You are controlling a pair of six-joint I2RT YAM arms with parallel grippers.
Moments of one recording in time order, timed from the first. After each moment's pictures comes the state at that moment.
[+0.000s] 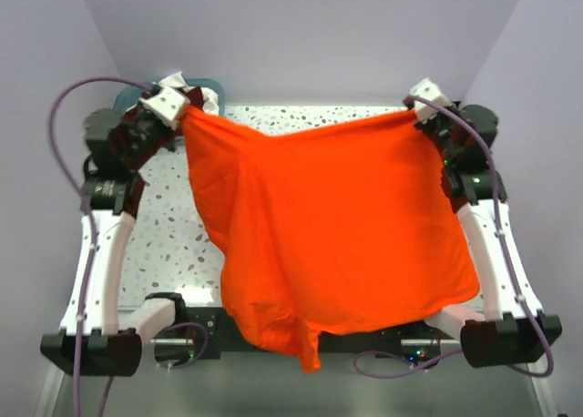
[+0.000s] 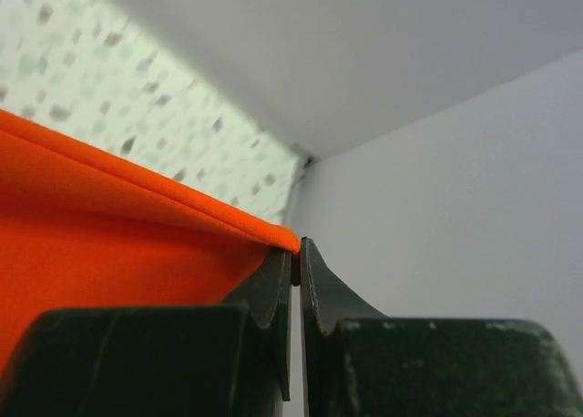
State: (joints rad) left arm 0.01 1.04 1.29 -0.26 0.46 0.43; right arm 0.06 1.11 1.30 -0.27 0.07 -0.79
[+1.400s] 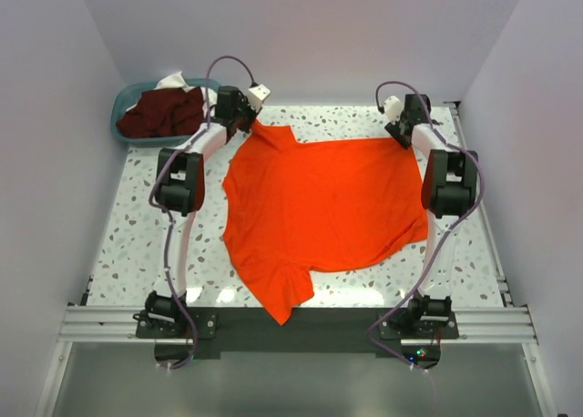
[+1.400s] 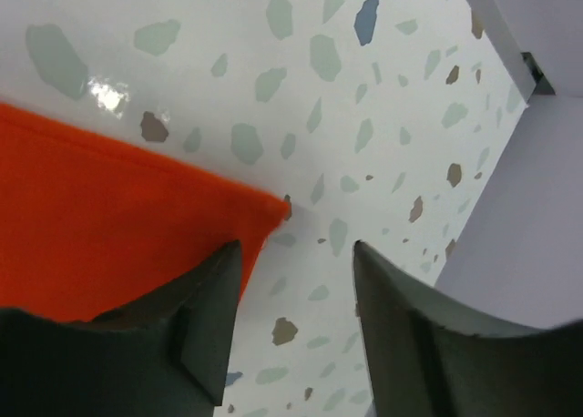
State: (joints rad) left arm -0.19 2.49 2.03 -0.08 0.24 0.46; right arm -0.04 2.33 1.80 -0.26 0.16 -0.81
